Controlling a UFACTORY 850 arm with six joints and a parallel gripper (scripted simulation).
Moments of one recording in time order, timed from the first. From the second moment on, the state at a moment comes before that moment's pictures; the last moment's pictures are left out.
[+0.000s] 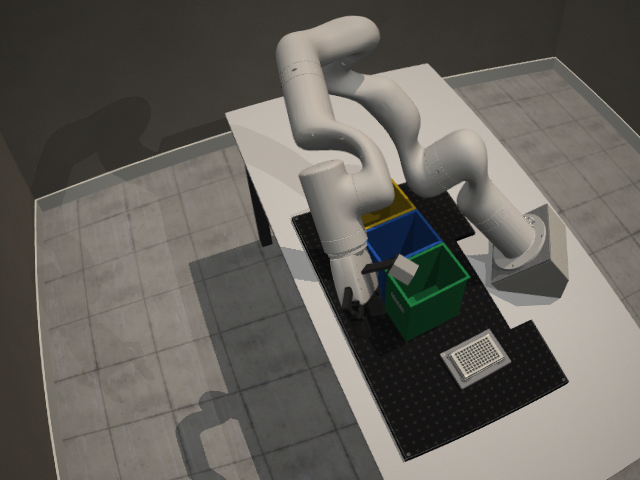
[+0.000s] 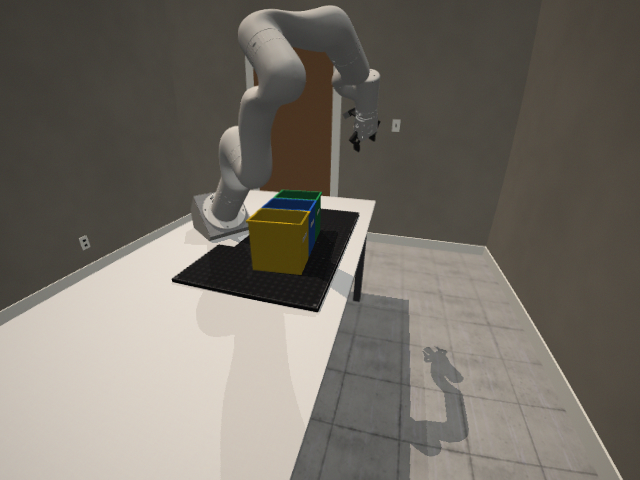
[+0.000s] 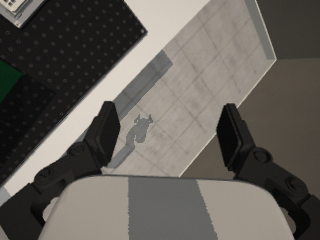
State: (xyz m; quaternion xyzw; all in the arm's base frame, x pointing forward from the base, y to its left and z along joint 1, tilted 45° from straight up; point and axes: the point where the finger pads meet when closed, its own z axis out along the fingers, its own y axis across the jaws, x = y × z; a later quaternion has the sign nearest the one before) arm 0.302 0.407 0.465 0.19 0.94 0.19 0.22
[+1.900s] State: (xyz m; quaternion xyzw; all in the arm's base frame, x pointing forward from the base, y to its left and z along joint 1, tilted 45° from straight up) arm 0.239 0.406 0.341 0.59 0.78 0.15 0.16
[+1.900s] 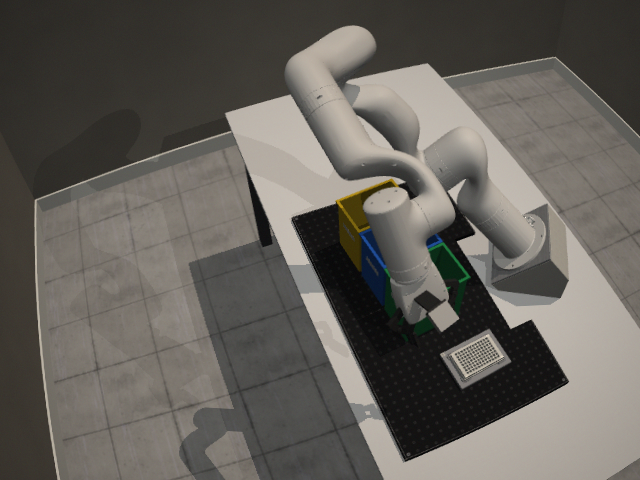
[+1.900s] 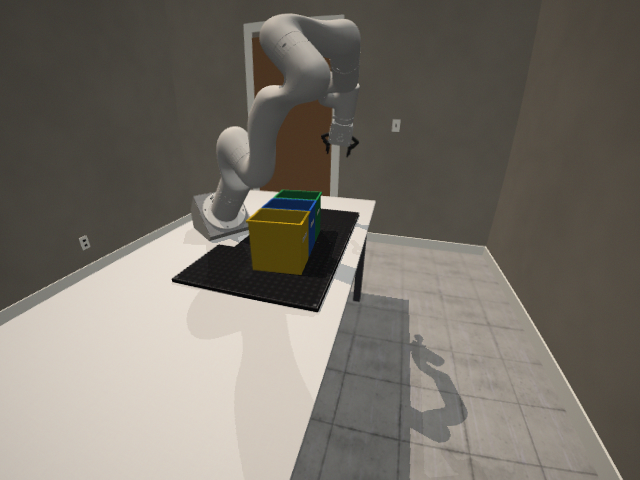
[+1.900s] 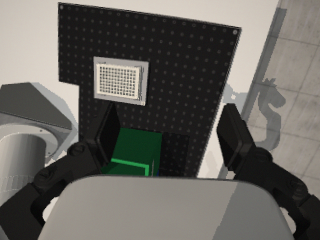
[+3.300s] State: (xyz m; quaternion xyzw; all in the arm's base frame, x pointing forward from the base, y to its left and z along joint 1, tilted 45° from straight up) arm 0.165 0.356 0.220 0.90 0.31 0.20 0.22
